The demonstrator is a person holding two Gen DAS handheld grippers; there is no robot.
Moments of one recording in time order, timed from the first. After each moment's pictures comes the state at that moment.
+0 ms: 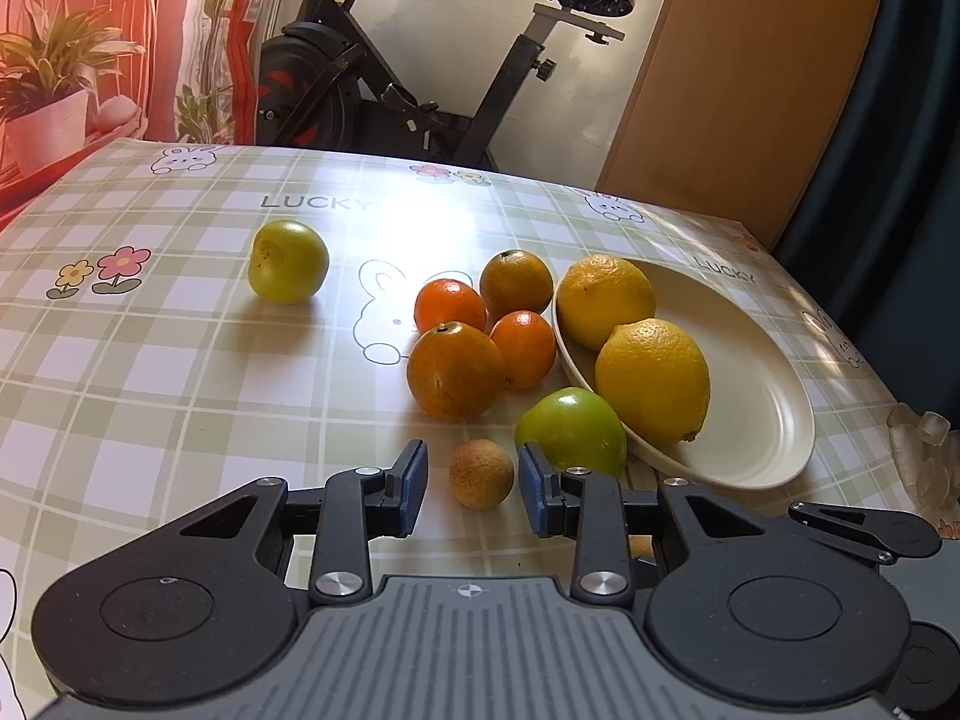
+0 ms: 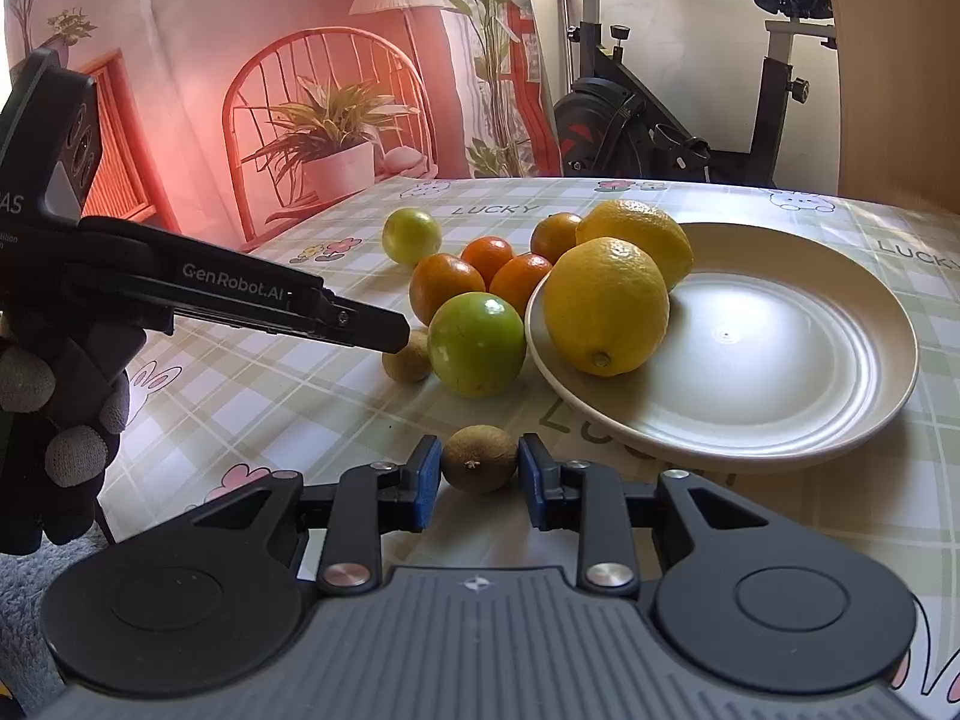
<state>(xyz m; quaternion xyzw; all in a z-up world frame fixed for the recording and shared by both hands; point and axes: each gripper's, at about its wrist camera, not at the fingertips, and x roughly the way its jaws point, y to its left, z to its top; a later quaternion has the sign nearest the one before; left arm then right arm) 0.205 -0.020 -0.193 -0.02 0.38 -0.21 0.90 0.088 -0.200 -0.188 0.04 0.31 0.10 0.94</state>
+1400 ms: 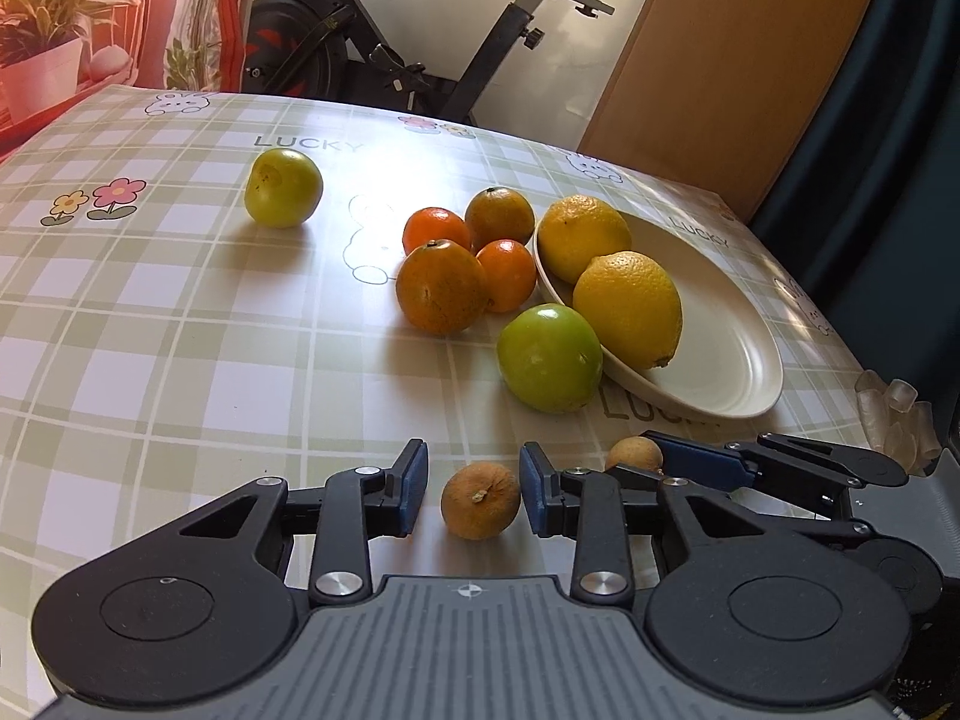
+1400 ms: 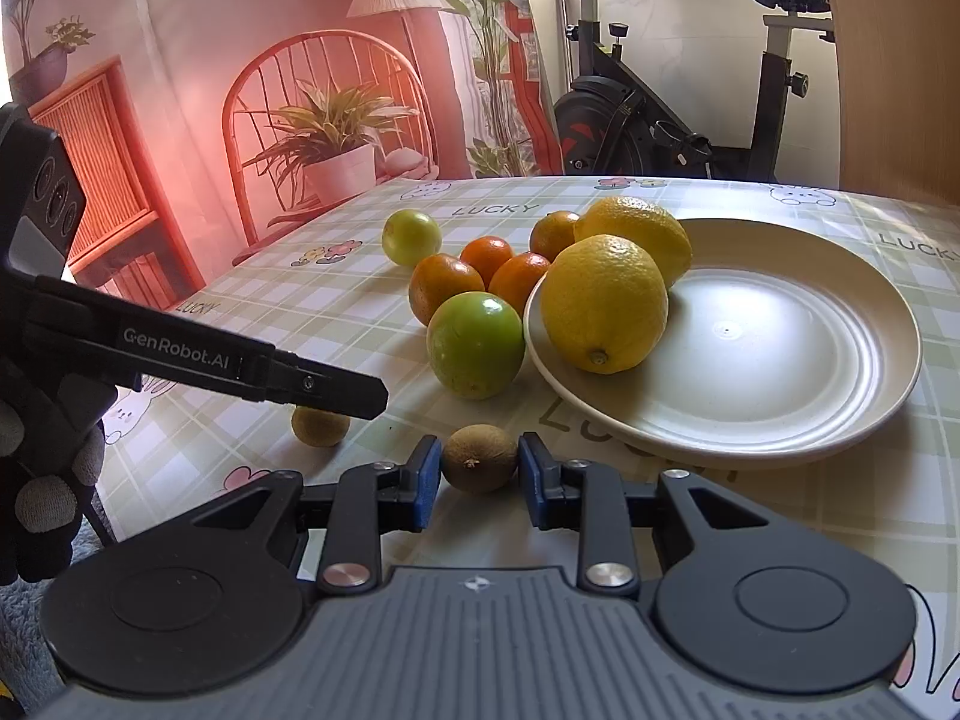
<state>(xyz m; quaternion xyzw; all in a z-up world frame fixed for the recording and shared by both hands) 0.181 -0.005 -0.203 -0.05 0.41 -0.23 0.88 0.088 -0.204 -0.187 0.05 0.31 0.10 0.94</state>
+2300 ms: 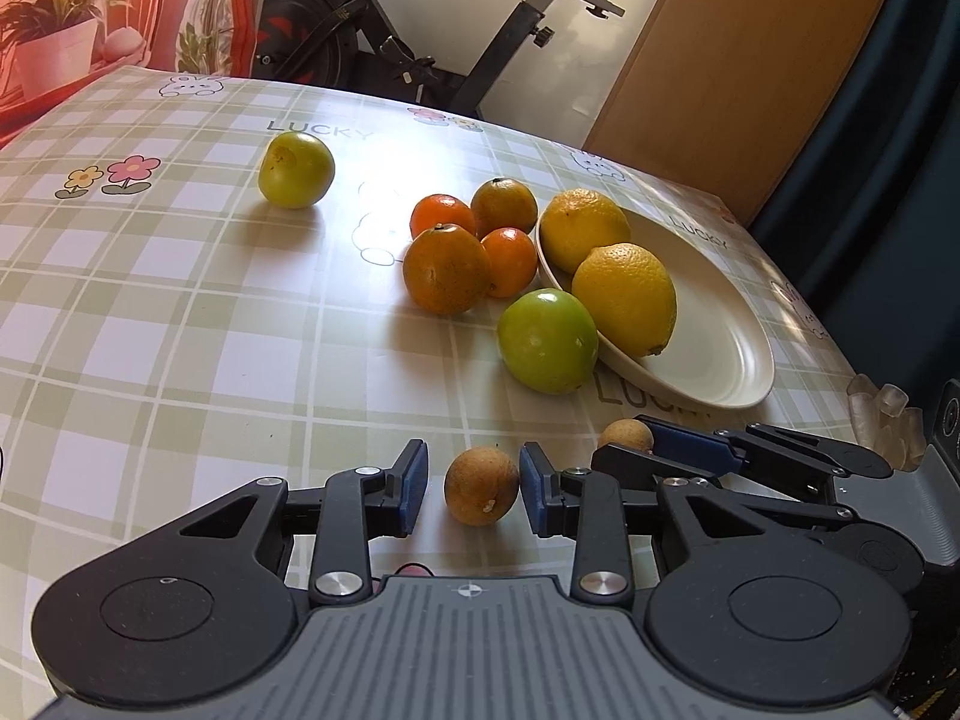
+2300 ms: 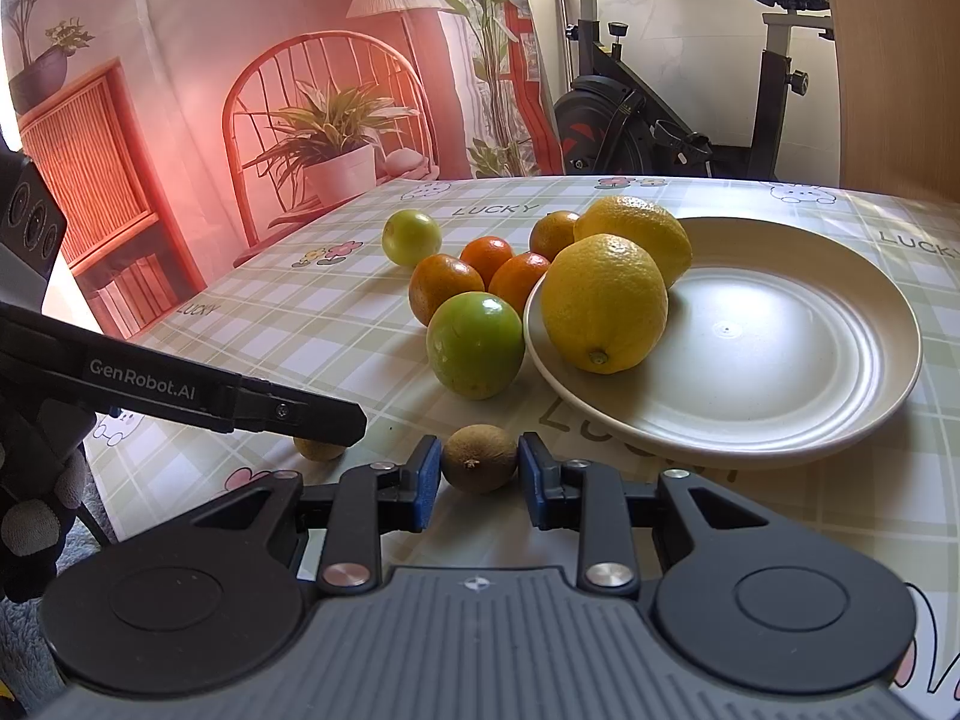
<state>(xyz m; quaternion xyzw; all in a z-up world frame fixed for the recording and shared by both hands) 0.170 0.000 -0.203 -0.06 0.42 -0.23 0.88 0.088 -0.204 -0.187 0.05 0.31 0.10 0.94</state>
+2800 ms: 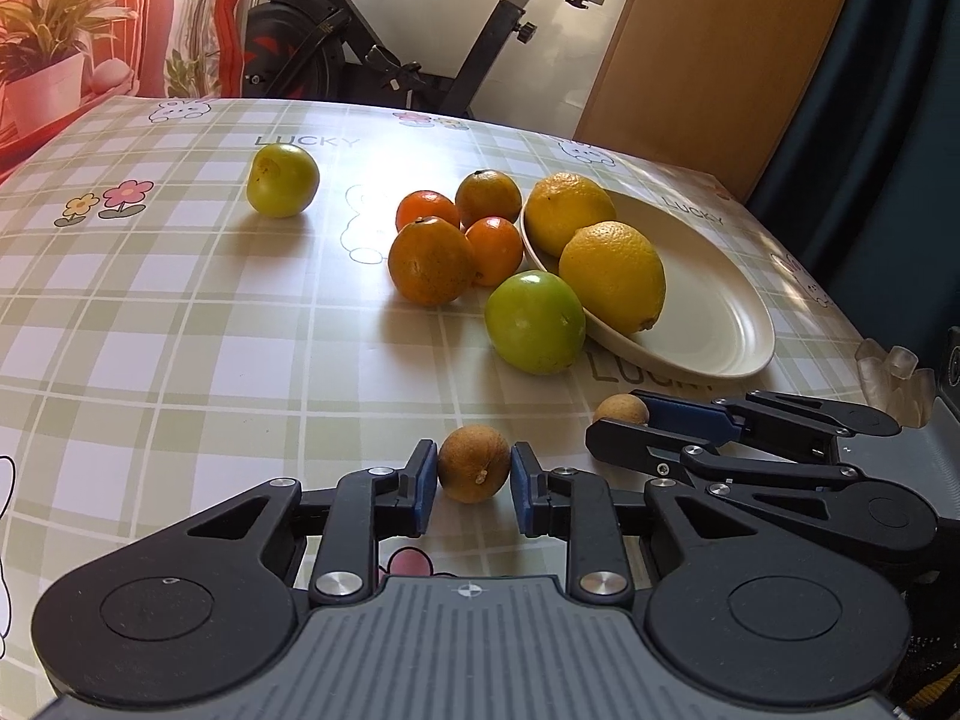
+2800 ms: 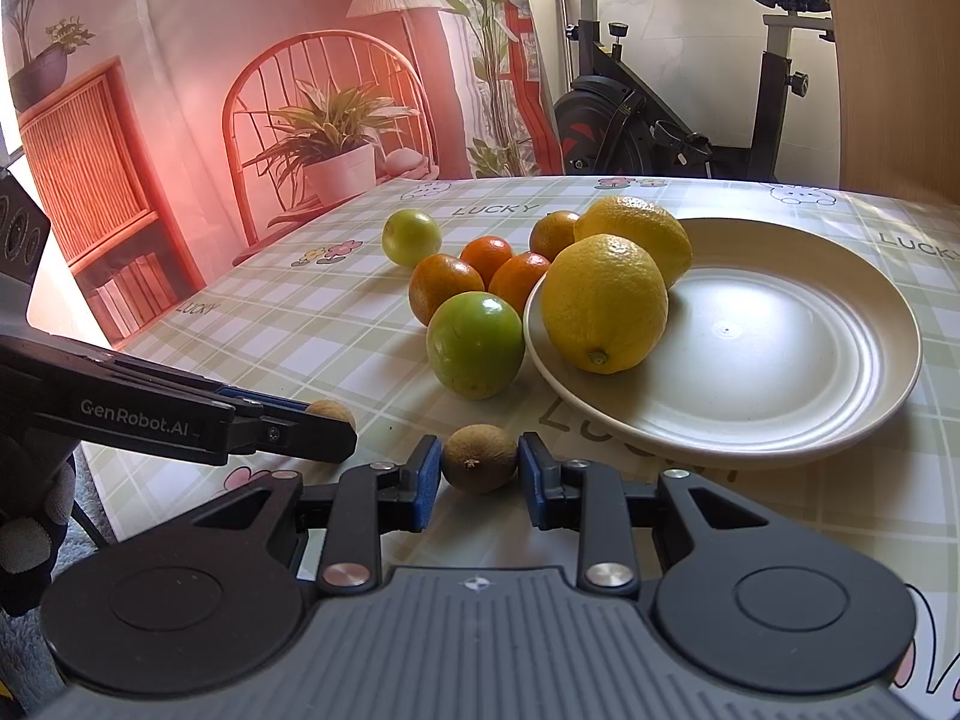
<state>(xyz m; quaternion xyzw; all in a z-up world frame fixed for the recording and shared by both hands) 0.156 -0.008 -0.202 -0.02 0.40 -0.23 0.89 0.089 -0.205 -0.187 0.05 0.31 0.10 0.94</state>
